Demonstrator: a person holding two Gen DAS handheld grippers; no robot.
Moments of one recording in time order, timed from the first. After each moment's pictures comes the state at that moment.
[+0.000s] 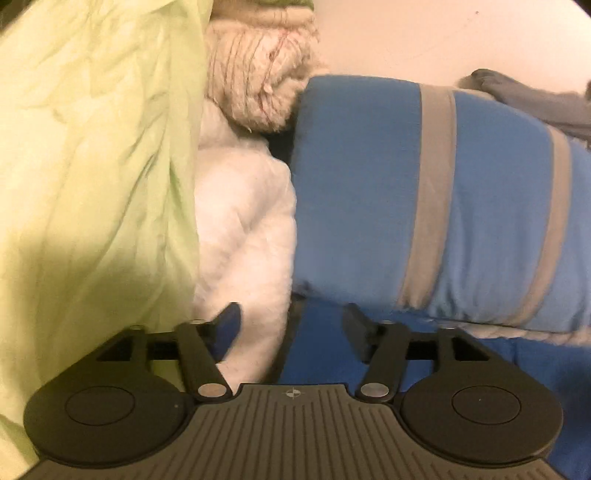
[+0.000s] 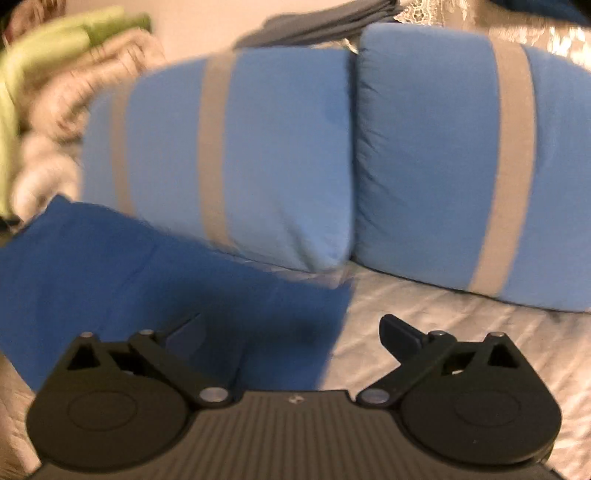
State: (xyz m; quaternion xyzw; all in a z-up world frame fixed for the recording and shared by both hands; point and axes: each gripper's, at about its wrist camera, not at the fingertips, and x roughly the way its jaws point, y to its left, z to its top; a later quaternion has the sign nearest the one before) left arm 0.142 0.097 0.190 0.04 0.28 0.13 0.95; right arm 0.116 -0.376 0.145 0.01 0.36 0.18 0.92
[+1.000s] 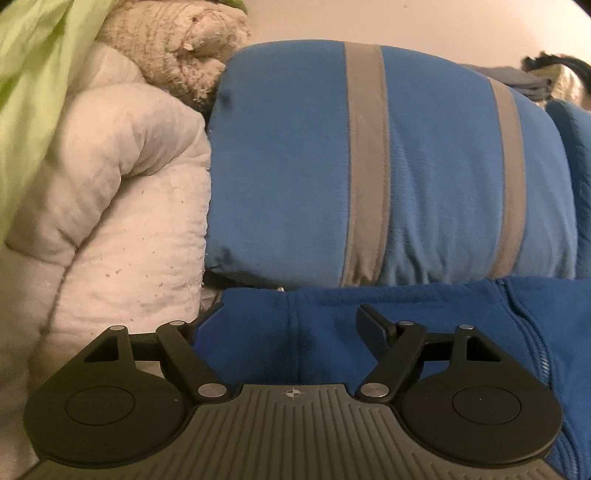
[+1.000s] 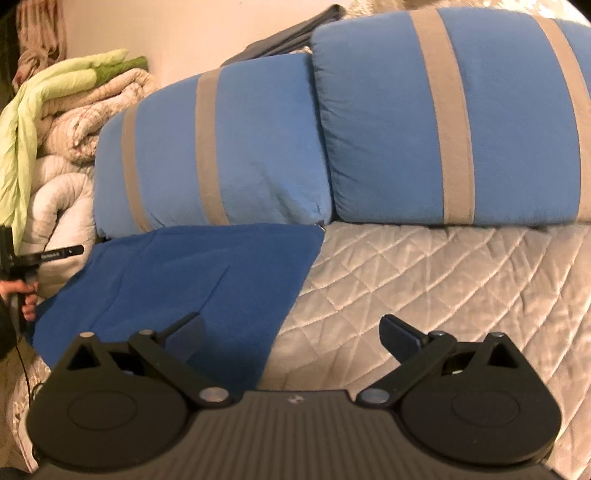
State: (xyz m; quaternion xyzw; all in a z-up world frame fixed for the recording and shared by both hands) left arm 0.150 0.087 0.071 0.05 0.22 0.02 0.98; right arm 0.029 -0.430 0.065 0.12 0.29 0.19 0.93
